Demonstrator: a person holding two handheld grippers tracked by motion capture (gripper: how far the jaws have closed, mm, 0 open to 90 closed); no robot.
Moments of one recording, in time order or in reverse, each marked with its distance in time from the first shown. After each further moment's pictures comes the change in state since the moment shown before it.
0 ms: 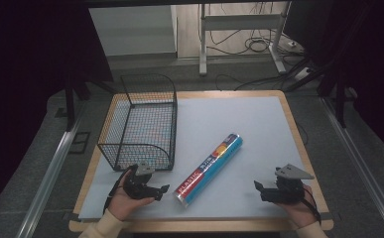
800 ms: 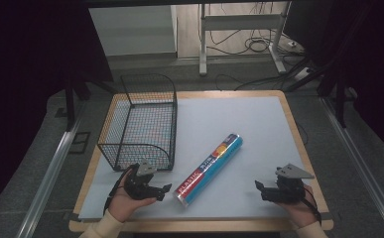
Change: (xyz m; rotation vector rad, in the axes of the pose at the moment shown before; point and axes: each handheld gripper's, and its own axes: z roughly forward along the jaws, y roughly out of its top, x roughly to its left) left arm -0.017 0.016 -0.018 -0.023 -0.003 0.029; right arm -0.003 -0.001 0.001 0.009 -0.011 0.003
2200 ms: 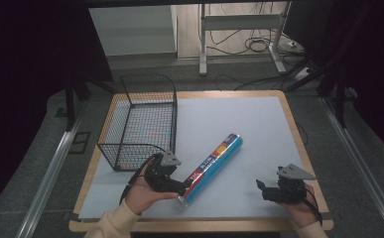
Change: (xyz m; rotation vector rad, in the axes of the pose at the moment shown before) left arm -0.040 0.064 -0.001 0.011 -0.066 0.095; right arm -0.001 0.000 -0.003 -0.022 -0.024 -0.008
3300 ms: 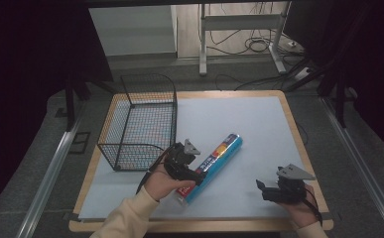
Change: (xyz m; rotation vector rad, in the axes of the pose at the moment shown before) left arm -0.008 0.042 0.035 0.057 0.008 0.028; right arm 0.000 0.000 0.000 0.005 0.002 -0.005
